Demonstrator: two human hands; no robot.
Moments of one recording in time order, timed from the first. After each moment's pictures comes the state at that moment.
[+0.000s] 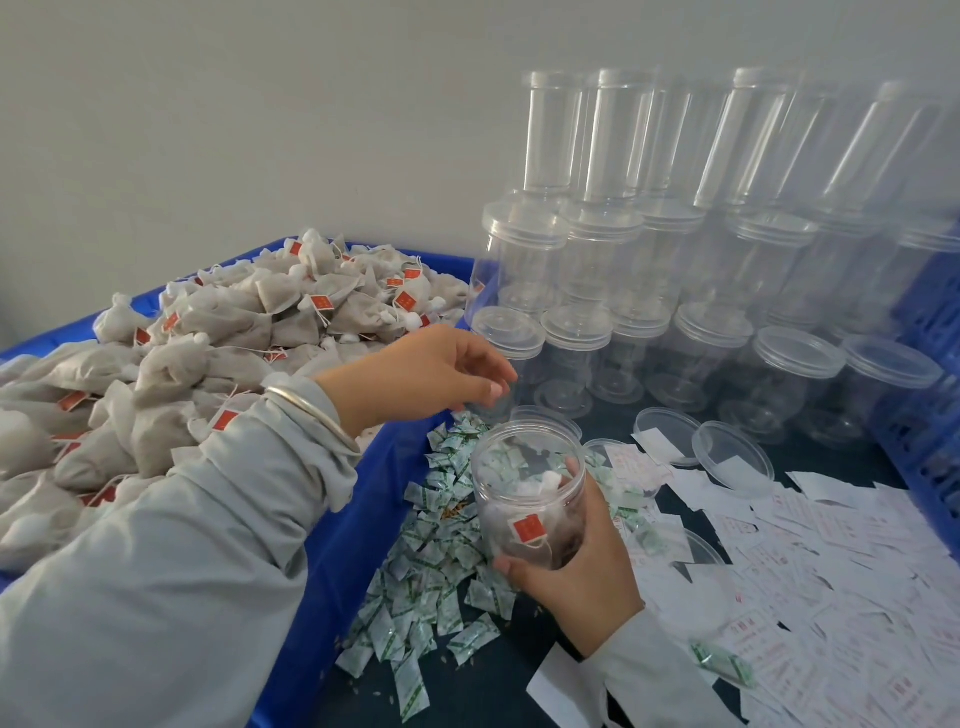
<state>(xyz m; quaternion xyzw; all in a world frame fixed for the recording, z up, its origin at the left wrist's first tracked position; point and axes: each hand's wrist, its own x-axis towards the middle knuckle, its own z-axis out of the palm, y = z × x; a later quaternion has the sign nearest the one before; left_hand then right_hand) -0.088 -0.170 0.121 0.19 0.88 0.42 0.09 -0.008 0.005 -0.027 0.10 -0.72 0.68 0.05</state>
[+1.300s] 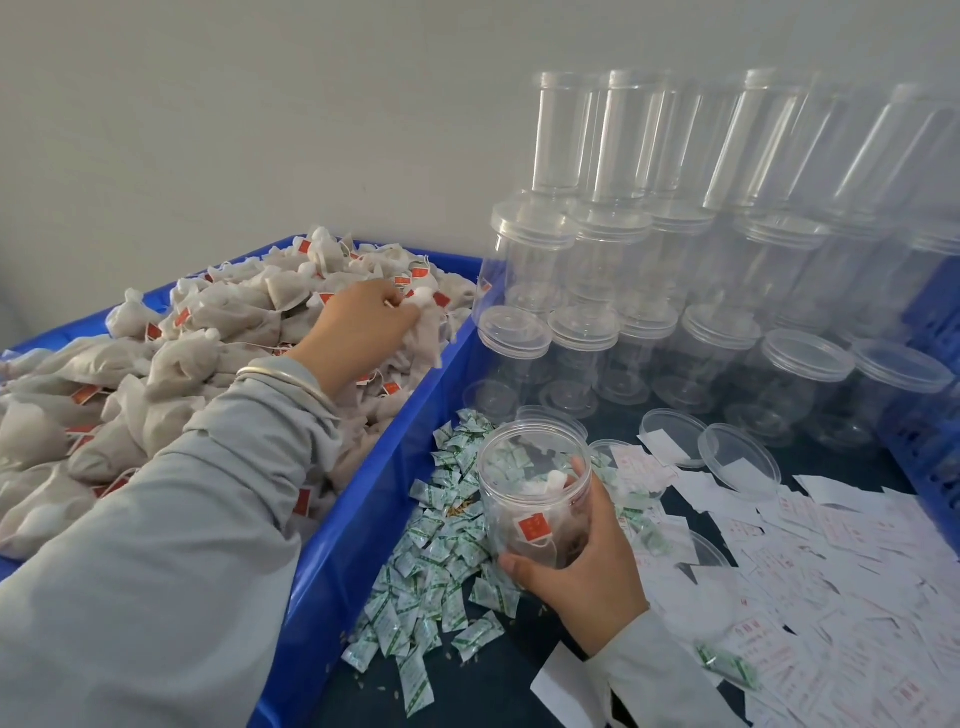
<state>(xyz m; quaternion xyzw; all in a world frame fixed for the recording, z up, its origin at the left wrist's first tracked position) -0.123 -0.213 0.120 -0.03 0.92 0.35 -0.16 -0.007 0.007 -0.027 0.11 -0.73 0.67 0.06</state>
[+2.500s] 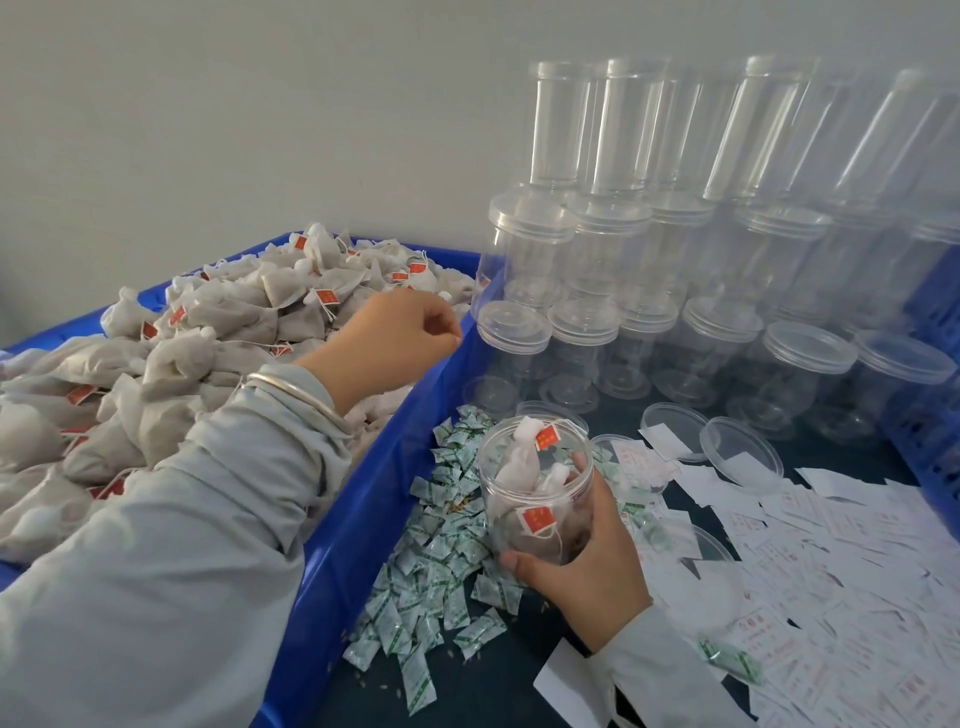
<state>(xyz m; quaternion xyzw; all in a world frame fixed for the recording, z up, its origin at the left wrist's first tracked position) -0.103 -0.191 0.125 0.11 0.95 0.28 -0.10 -0.009 0.004 -0.026 0.11 -0.75 0.65 0.08</state>
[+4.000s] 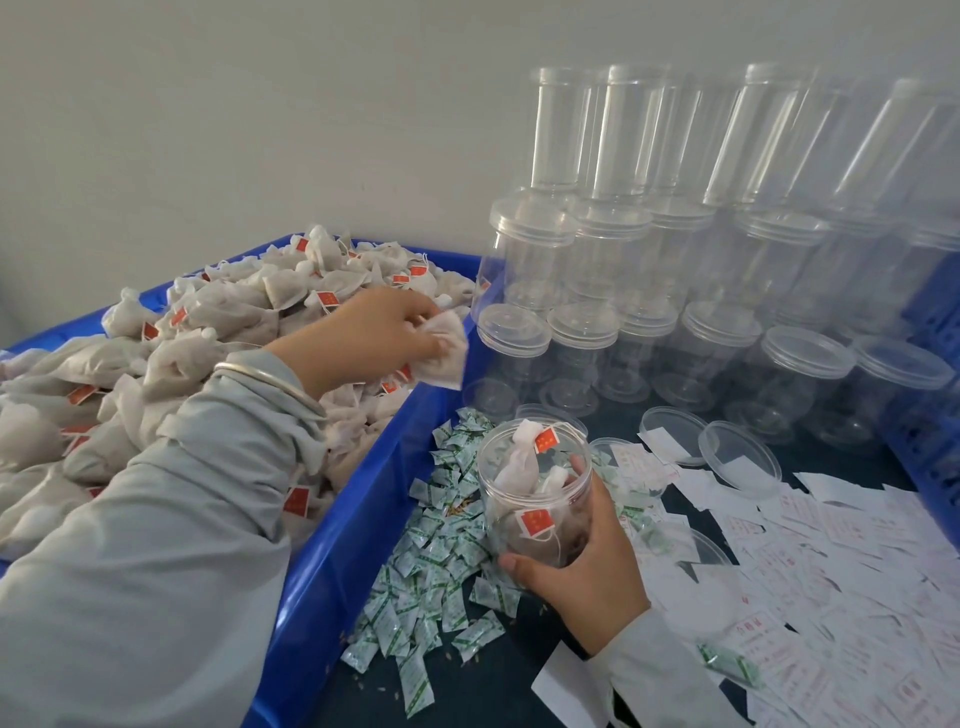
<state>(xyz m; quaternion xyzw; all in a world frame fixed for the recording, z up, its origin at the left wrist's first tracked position) -0.099 -0.206 0.135 0.10 0.95 0.30 -0.03 -0.006 0.006 -0.024 0.10 -0.74 0.66 0.06</state>
